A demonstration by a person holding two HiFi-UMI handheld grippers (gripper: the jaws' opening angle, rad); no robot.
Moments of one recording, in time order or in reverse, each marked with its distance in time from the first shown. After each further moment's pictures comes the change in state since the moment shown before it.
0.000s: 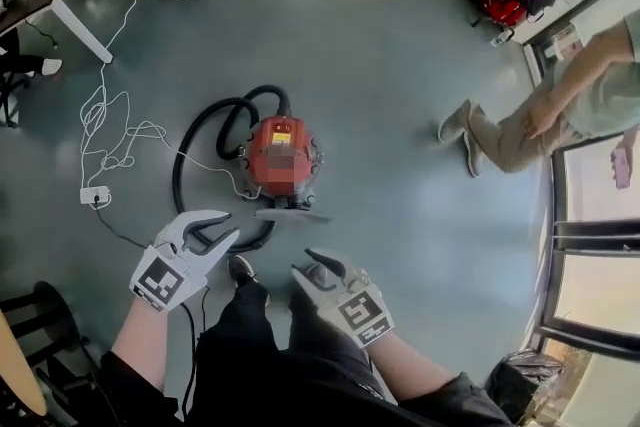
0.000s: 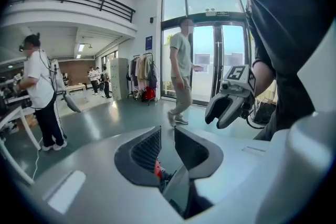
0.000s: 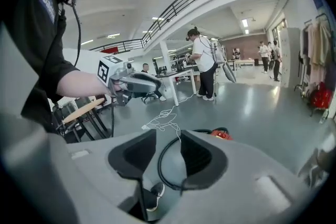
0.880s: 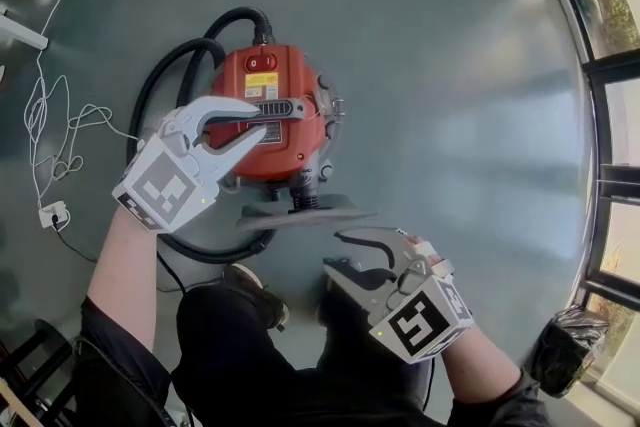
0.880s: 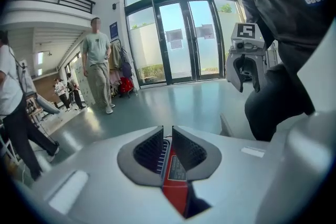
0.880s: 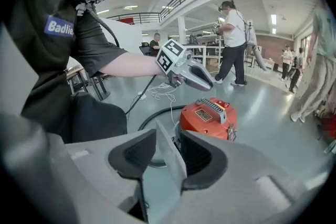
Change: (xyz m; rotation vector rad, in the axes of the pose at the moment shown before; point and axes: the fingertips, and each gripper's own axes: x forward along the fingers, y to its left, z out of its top) left arm 0.279 0.113 -0.229 0.325 0.047 -0.209; right arm 0.146 -0.126 -0.194 -0.247 0.230 0.034
